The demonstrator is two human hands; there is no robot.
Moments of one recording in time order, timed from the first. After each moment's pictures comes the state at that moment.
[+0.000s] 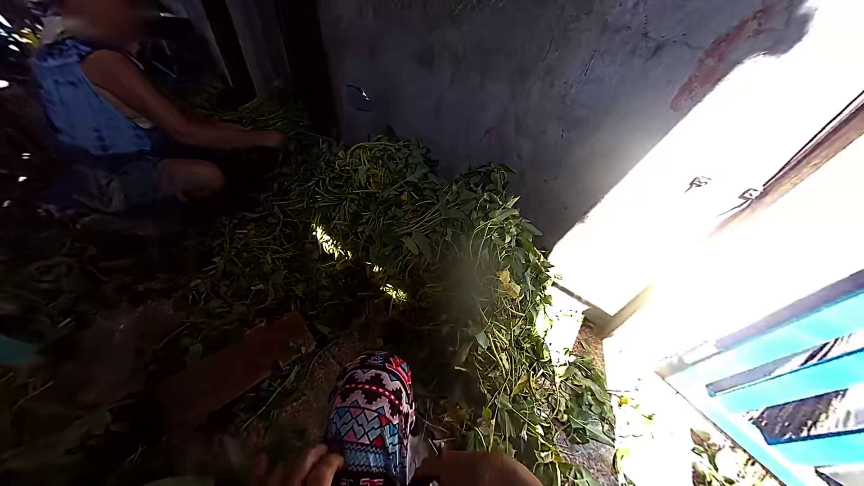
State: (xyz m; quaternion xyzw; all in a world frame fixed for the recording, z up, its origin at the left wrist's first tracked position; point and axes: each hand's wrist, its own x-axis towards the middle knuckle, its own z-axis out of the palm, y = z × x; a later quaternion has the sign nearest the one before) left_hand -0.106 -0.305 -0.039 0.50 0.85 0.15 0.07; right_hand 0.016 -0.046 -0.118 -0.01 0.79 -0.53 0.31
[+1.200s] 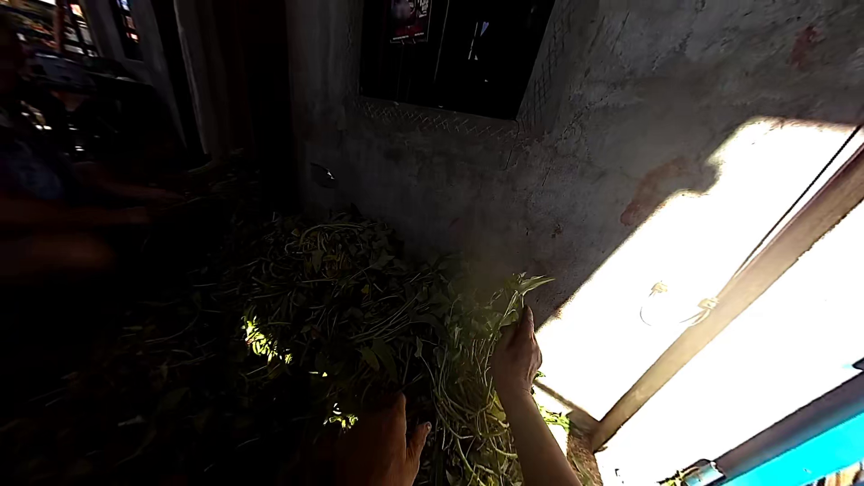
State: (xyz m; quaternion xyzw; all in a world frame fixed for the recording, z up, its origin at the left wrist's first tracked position) left_hand -0.230 0.001 0.030 0.42 0.87 0.15 0.23; right_hand -0.140 0.228 0.011 0.54 0.73 -0.14 -0.40
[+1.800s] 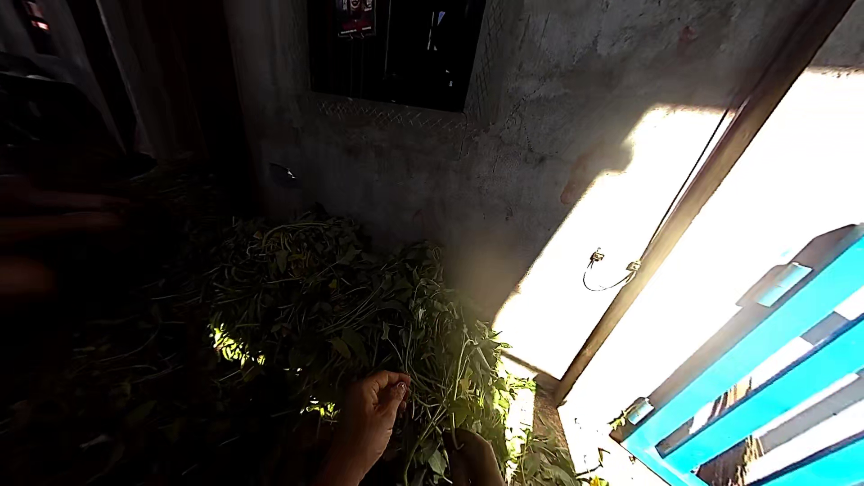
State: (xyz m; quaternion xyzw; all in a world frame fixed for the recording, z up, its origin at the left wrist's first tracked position) left_hand -0.208 0.020 -0.013 0.38 0.64 0.59 0.30; right_hand -0.026 0.049 -0.086 0.36 0.66 -0.43 -0.50
